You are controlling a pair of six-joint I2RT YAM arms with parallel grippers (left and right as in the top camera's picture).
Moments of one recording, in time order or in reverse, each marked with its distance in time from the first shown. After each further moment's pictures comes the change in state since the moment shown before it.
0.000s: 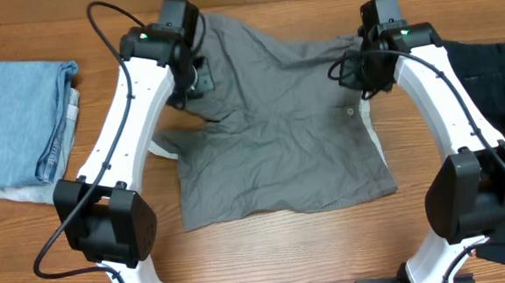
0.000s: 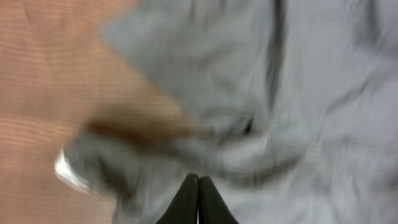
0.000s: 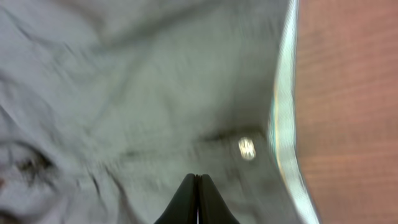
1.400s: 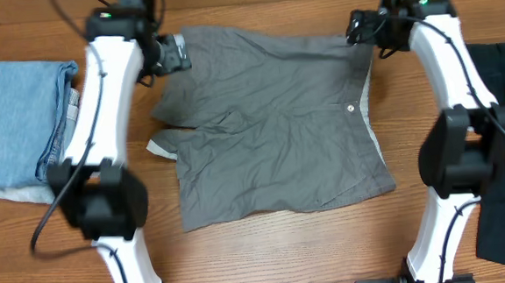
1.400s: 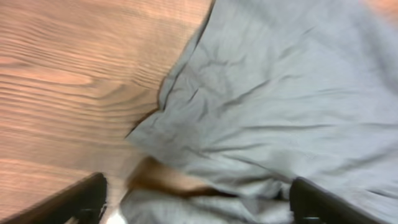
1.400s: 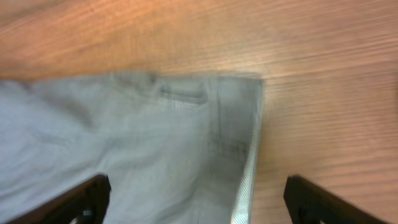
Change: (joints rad) left arm 0.161 0.112 0.244 -0.075 0.019 0.121; right arm -0.154 0.247 0.368 0.001 -0.060 -0.175
